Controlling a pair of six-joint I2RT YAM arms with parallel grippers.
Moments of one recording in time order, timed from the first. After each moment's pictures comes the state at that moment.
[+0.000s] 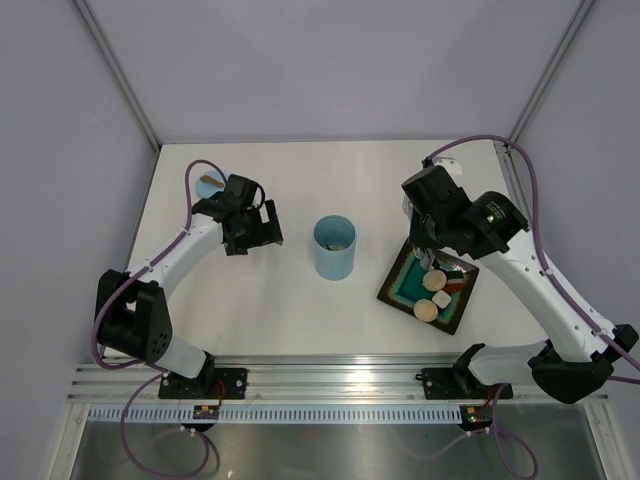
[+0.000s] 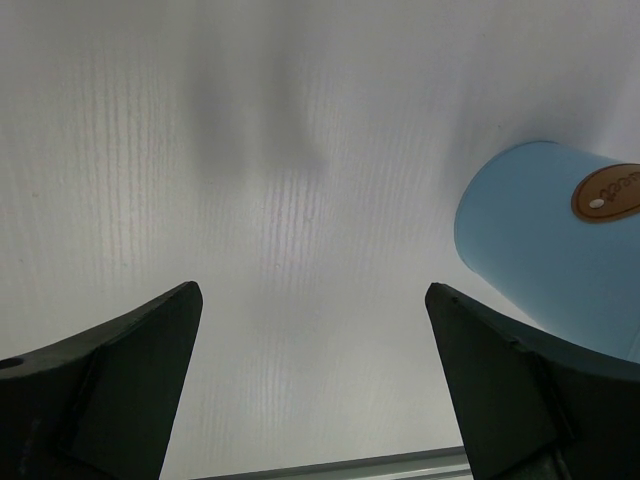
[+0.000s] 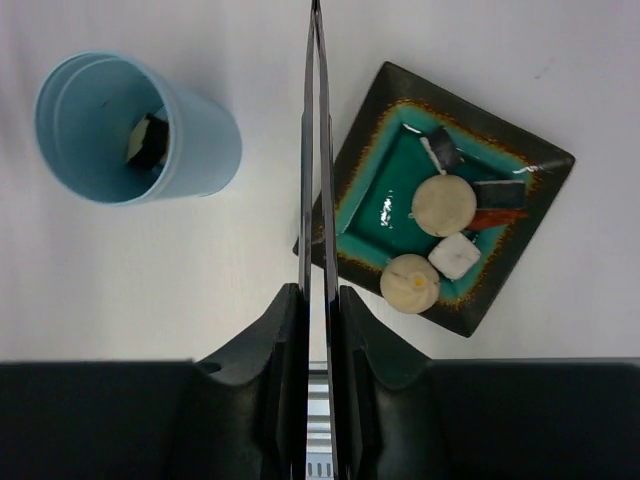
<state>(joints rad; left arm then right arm) -0.34 1.49 1.14 -0.72 0.00 -0.57 0.71 1.28 1.62 -1.27 0.38 0.64</state>
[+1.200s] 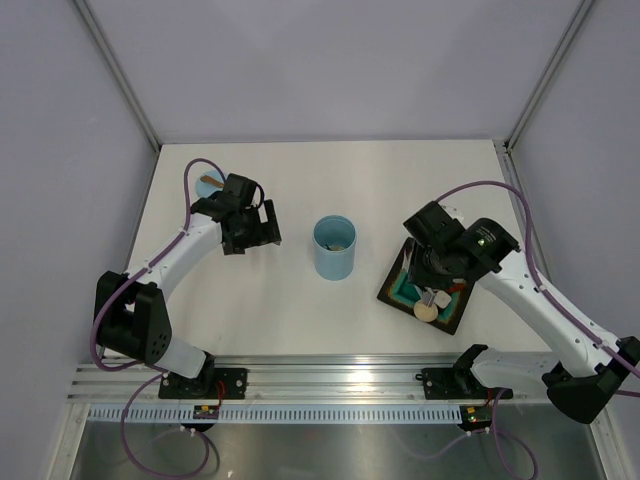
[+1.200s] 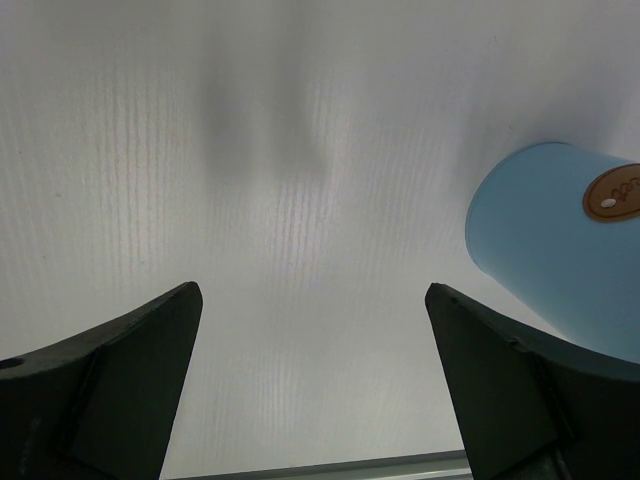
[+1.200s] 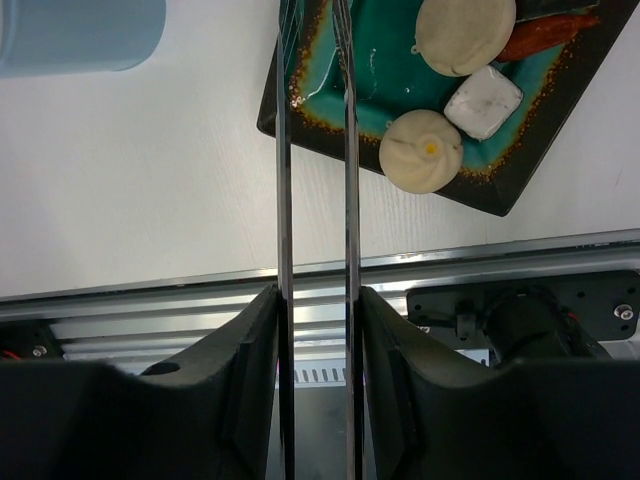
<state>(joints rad) -0.34 1.49 1.14 -0.74 -0.03 -0.55 0.71 1.16 1.32 -1.34 0.23 0.87</state>
